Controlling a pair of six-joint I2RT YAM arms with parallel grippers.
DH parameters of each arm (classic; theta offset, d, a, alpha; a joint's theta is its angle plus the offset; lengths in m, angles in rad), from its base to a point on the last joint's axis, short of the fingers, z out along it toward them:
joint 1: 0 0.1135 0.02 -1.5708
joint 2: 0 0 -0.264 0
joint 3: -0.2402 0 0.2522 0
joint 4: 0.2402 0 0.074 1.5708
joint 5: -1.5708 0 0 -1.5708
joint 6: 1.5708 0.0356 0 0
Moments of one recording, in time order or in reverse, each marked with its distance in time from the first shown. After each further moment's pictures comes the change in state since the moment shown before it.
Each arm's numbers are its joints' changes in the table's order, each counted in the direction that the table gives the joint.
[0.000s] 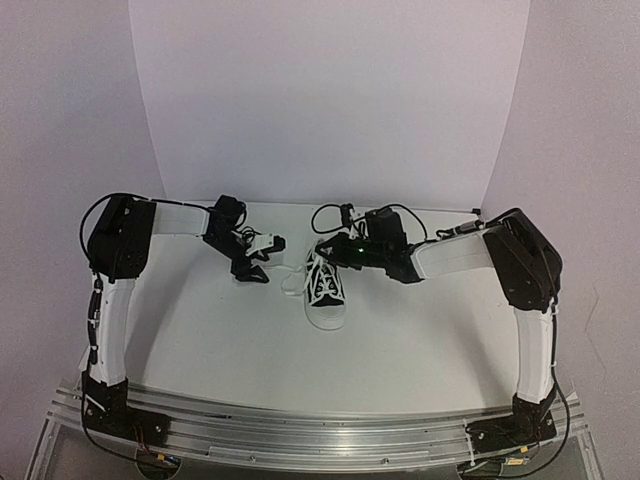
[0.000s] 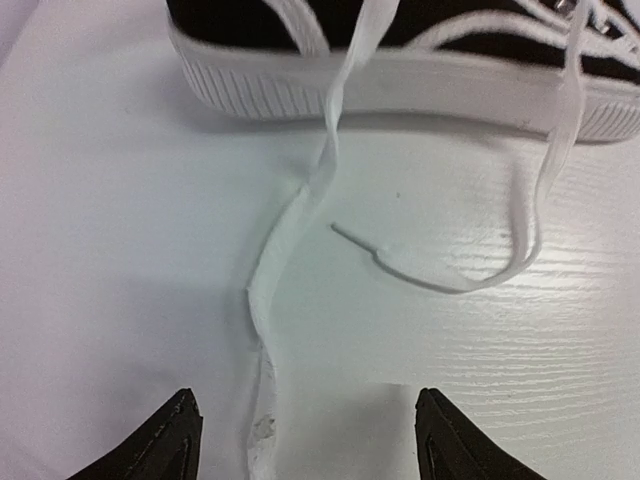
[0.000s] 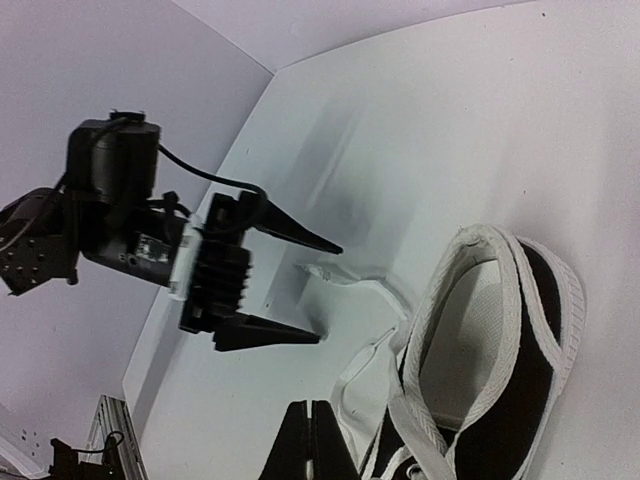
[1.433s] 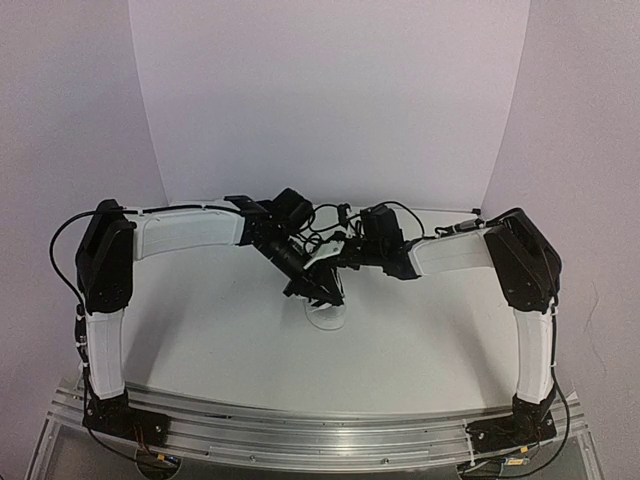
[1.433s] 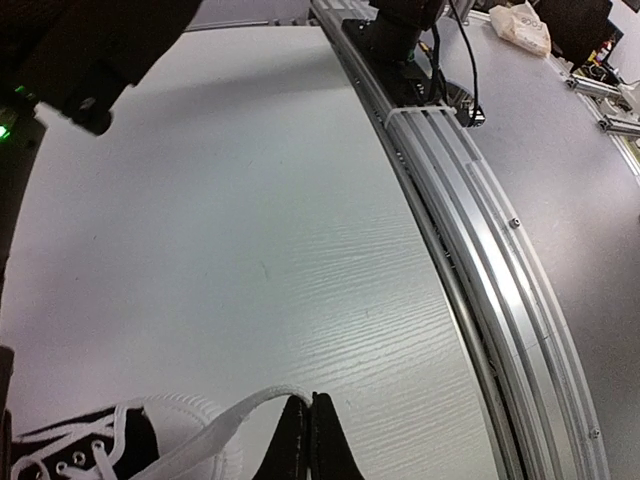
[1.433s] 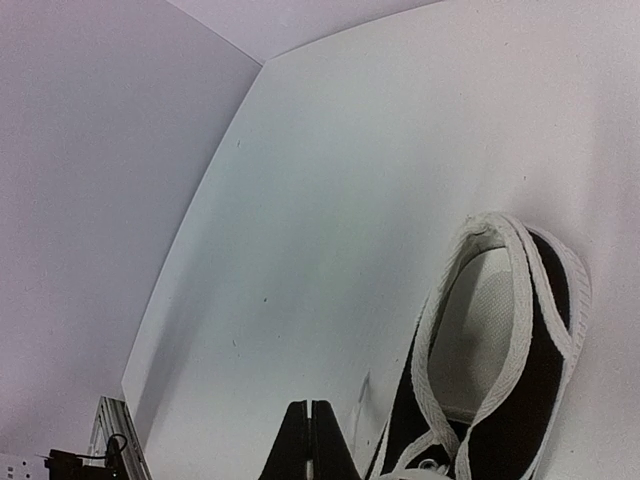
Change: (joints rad) left arm -0.450 -0.240 -0.033 0.223 -0.313 -0.308; right arm 0.013 0.000 -0.044 0.085 -0.019 0.015
